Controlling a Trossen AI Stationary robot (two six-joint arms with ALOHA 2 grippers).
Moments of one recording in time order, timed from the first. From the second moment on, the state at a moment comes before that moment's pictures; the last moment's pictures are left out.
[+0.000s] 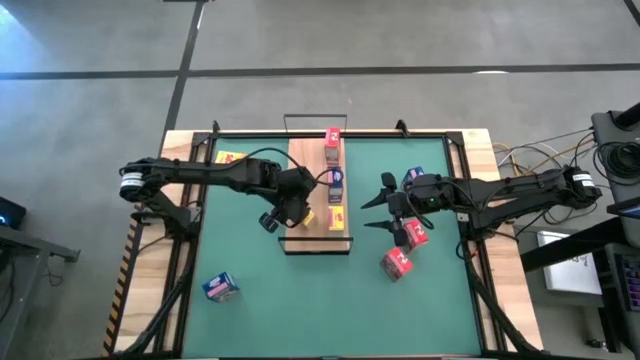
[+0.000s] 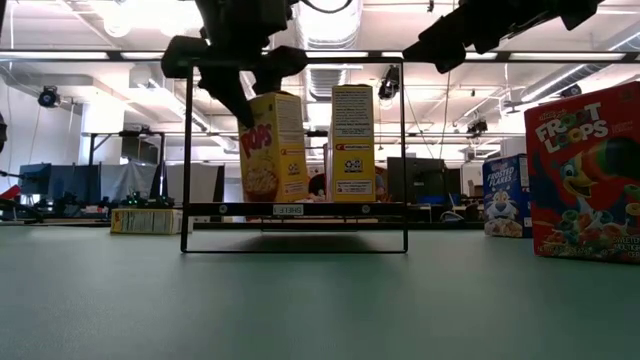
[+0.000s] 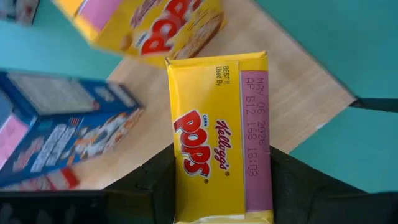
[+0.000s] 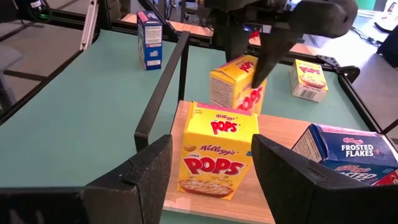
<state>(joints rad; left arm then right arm) 0.07 1.61 1.36 -0.90 0.03 0.87 0.01 1.04 0.70 -0.01 -0.10 -0.16</state>
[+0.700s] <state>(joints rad) 0.07 1.61 1.36 -0.87 -0.01 0.79 0.01 1.04 0.70 -0.01 -0.10 -0.16</state>
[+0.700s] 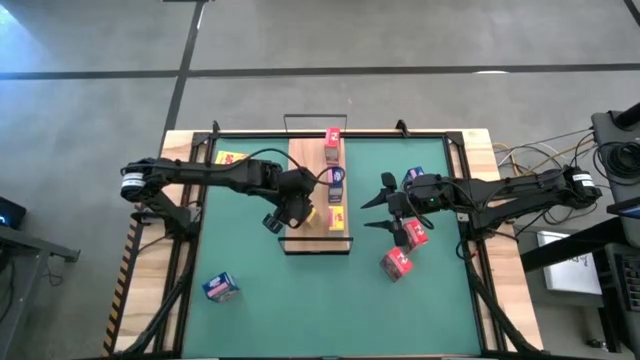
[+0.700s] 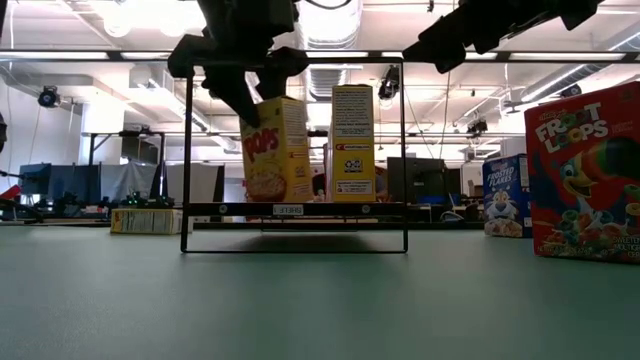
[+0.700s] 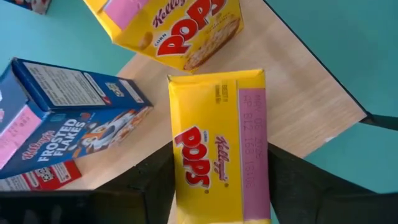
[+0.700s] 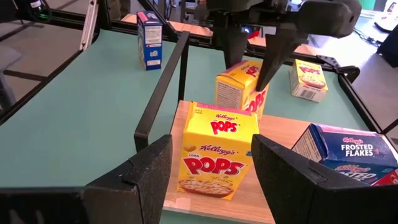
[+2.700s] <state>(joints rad) 0.19 1.60 1.45 -0.98 -0.04 0.51 0.01 1.04 0.70 -0.01 -0.10 -0.15</state>
